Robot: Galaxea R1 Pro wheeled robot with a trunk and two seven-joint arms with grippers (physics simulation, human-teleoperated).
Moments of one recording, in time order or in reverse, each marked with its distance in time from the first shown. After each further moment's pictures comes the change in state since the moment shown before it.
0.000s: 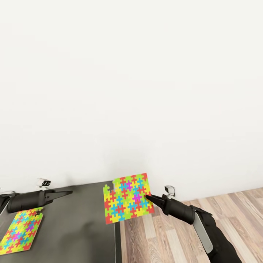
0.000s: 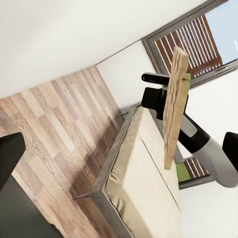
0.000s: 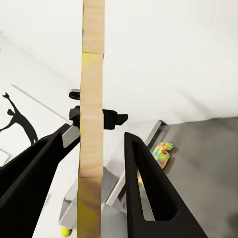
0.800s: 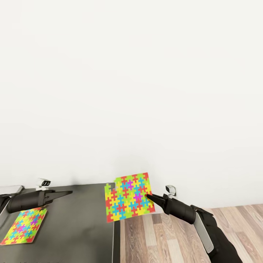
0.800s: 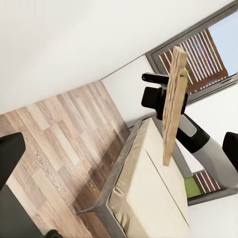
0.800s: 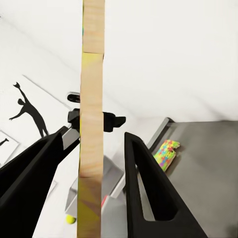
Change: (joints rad) left arm 0.000 0.001 0.001 0.000 0.001 0.000 0.000; right arm 0.000 0.000 -0.014 0.000 0.001 0.001 -0.001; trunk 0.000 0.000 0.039
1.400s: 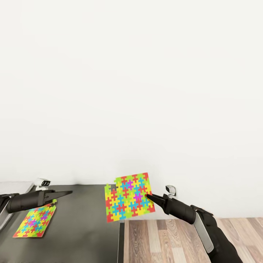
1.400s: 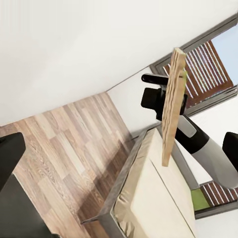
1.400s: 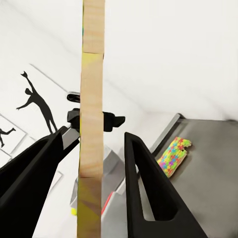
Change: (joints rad) left arm 0.001 0.000 0.002 0.001 0.002 0.002 0.000; right arm 0.000 0.000 0.000 0.000 0.001 0.000 -0.001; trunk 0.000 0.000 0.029
